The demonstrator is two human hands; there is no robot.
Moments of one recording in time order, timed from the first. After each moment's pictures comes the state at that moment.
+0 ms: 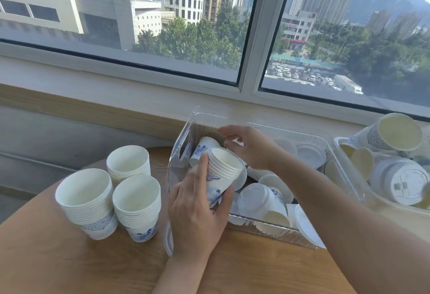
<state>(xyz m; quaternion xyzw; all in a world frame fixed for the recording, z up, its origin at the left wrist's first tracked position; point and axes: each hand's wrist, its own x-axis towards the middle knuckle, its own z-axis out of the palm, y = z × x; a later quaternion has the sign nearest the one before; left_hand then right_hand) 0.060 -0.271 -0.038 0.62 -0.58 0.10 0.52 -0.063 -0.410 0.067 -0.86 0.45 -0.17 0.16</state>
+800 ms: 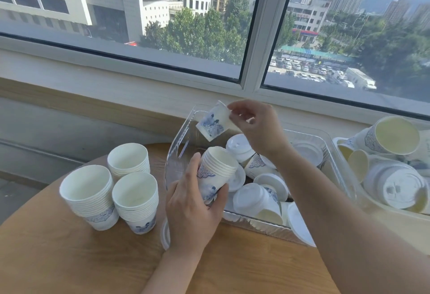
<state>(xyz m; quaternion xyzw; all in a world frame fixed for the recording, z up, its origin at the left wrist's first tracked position) 0.057 -0.268 -0.031 0.65 -0.55 0.07 0.51 -0.066 -0.410 0.095 -0.77 0.44 -0.42 0.20</state>
